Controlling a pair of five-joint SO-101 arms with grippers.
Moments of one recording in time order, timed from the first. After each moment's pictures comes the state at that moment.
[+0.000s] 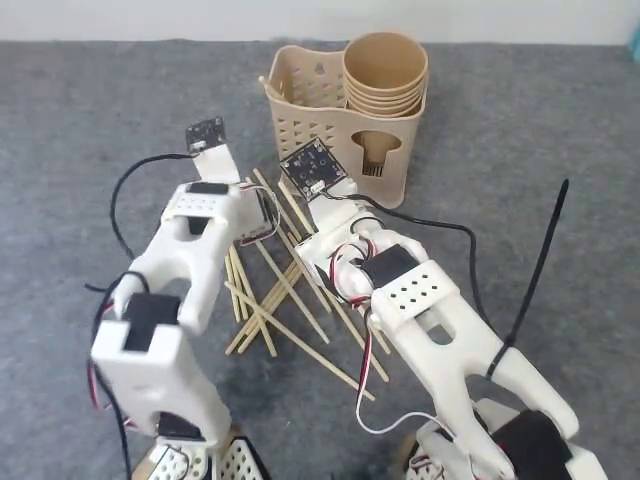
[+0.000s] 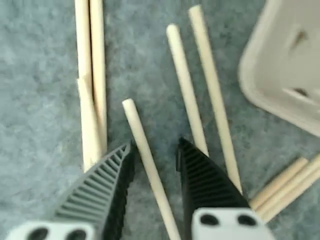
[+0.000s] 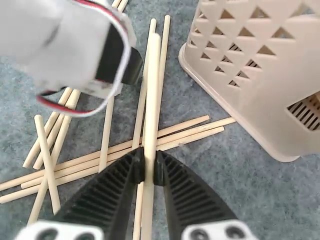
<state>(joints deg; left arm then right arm) -2.4 17.0 22.3 47.8 28.4 -36.5 -20.5 41.0 38.0 4.4</state>
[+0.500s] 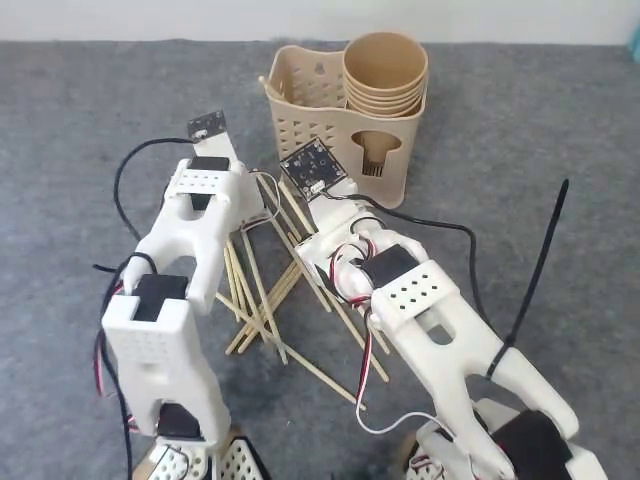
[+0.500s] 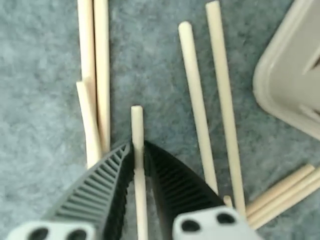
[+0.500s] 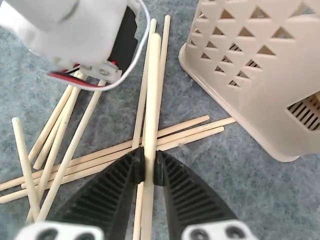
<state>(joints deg) -3.0 25.5 8.0 61.6 29.1 -36.5 -20.5 41.0 38.0 4.4</state>
